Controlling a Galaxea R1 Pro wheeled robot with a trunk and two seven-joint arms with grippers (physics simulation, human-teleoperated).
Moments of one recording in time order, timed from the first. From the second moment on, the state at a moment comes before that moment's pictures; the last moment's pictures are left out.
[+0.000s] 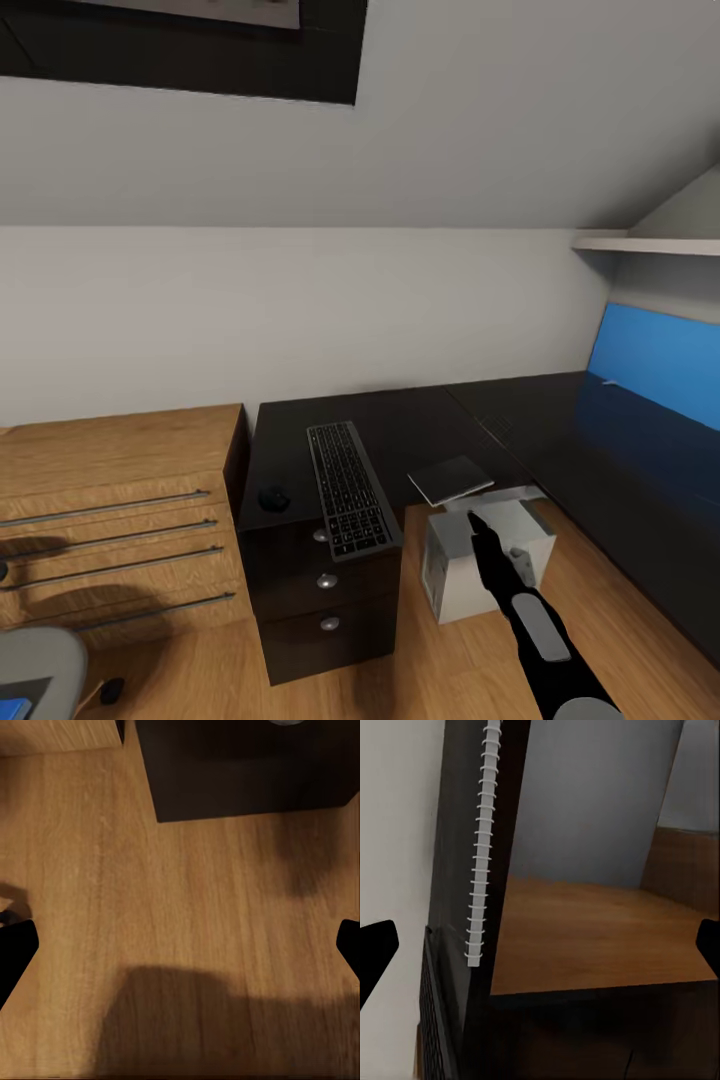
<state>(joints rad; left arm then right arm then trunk) -0.05 -0.03 -0.50 -0.74 0.45 -0.01 0.47 -0.47 0.06 -0.27 -0.71 -1.07 0.11 0.15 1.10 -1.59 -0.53</state>
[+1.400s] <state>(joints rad) -0.05 -0.03 -0.49 -0.67 0.45 -0.01 0.46 -0.46 -0.02 -0.26 0.01 -0.47 -0.64 0.13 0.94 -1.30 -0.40</state>
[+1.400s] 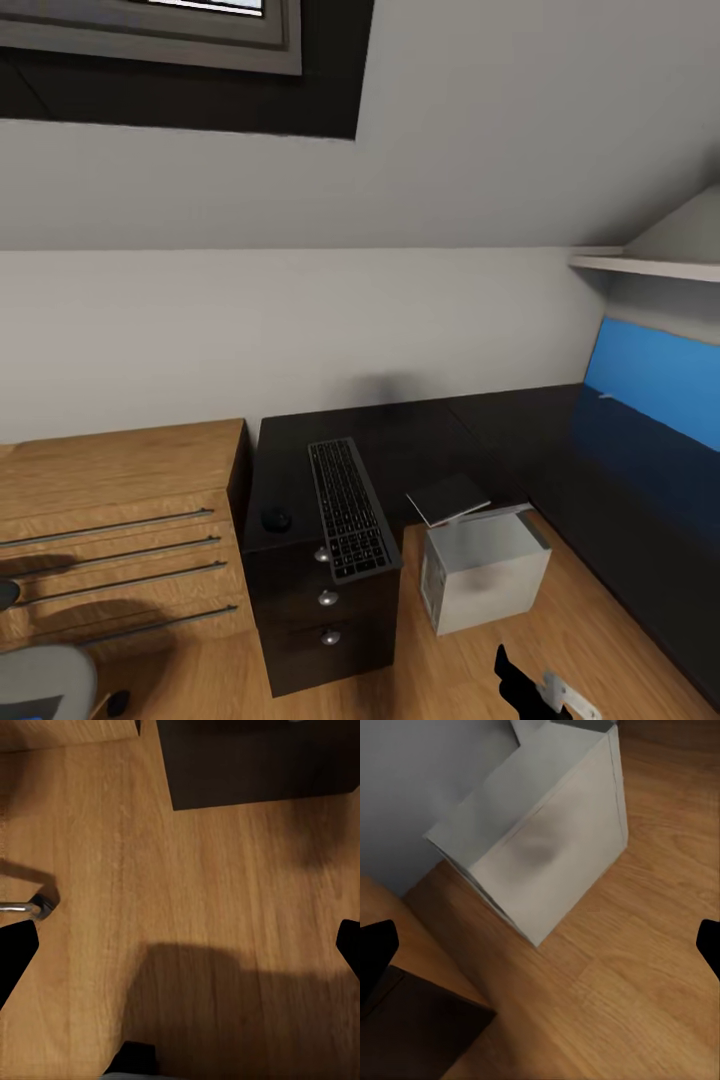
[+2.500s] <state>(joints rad) -0.05 -0.04 -0.45 -0.70 0.44 -0.08 0.47 -0.46 0.06 -0.21 0.02 -0.17 -0.64 0.04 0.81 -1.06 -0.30</state>
